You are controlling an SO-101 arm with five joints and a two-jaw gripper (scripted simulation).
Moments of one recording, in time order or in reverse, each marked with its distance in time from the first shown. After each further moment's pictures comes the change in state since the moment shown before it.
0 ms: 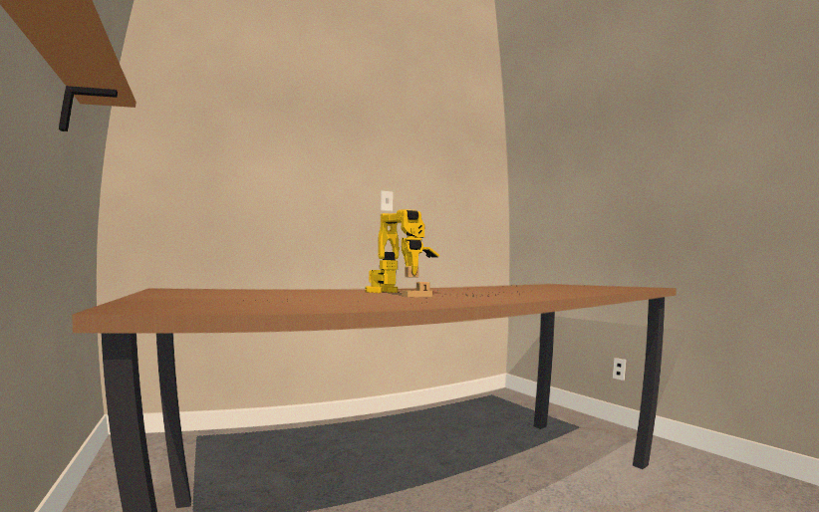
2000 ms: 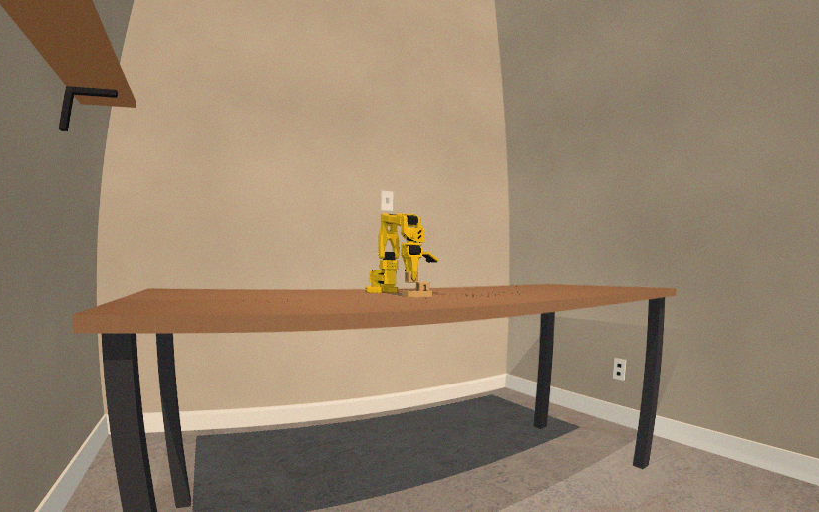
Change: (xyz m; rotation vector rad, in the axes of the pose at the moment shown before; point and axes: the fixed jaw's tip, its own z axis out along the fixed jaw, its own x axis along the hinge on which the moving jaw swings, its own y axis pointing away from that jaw) arm 0.000 0.001 0.014 0.006 0.000 0.000
